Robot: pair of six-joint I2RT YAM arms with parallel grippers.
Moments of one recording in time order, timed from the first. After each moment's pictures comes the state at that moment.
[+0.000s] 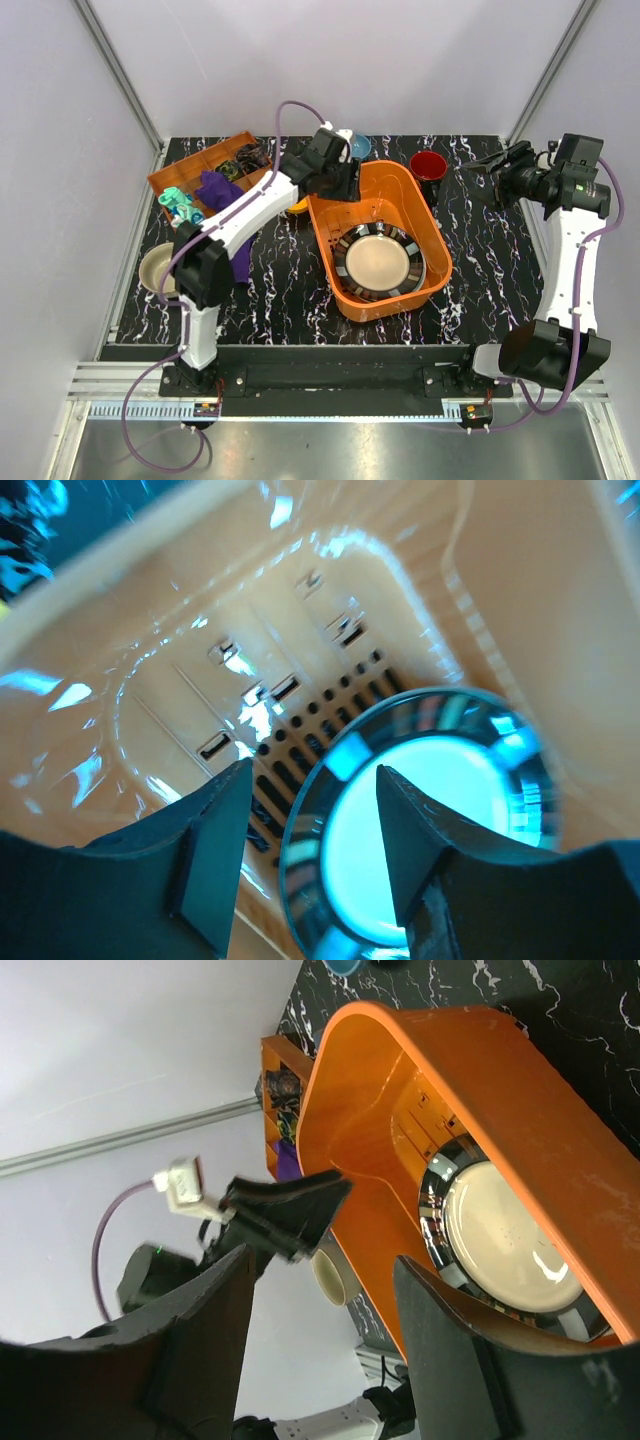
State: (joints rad) left arm -0.66 2.01 1.89 -0.66 0.07 -0.42; right arm -0.33 1.33 1.49 -0.88 -0.70 0.92
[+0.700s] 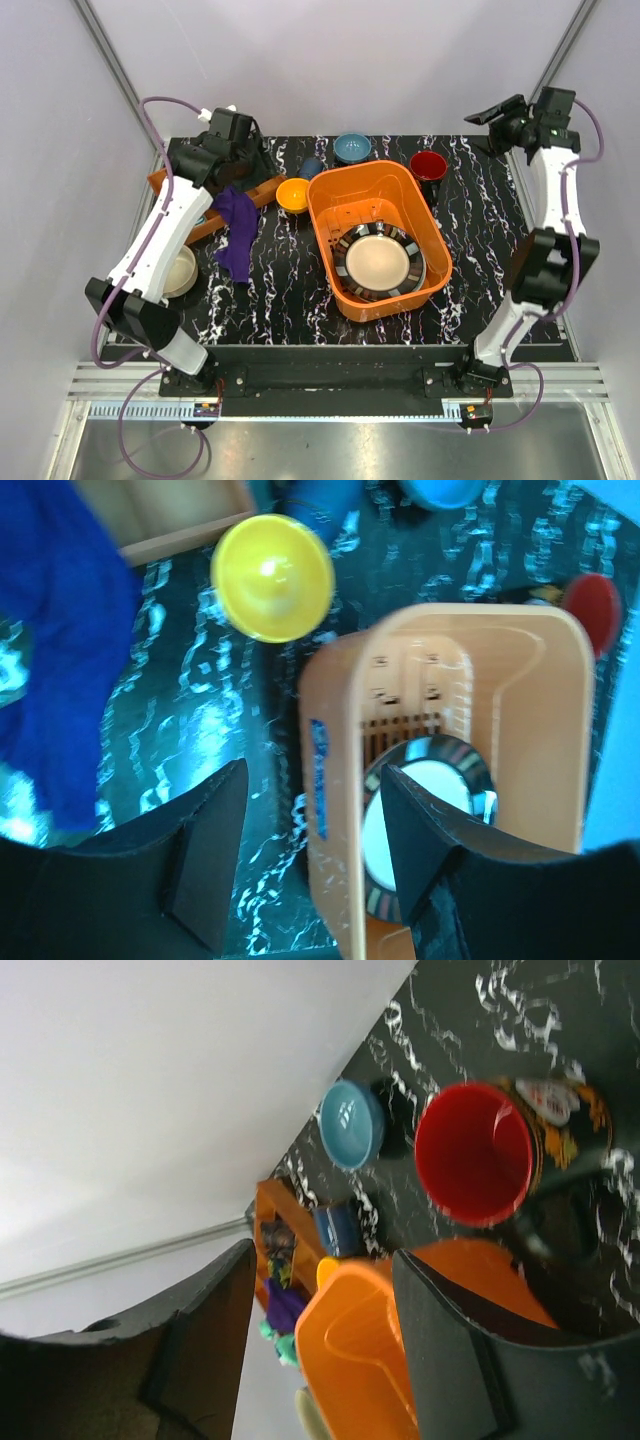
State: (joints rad) left arm -0.40 1.57 1.79 -0.97 -0.11 -0.73; right arm -0.26 1.83 1.86 -0.59 -0.49 0.97
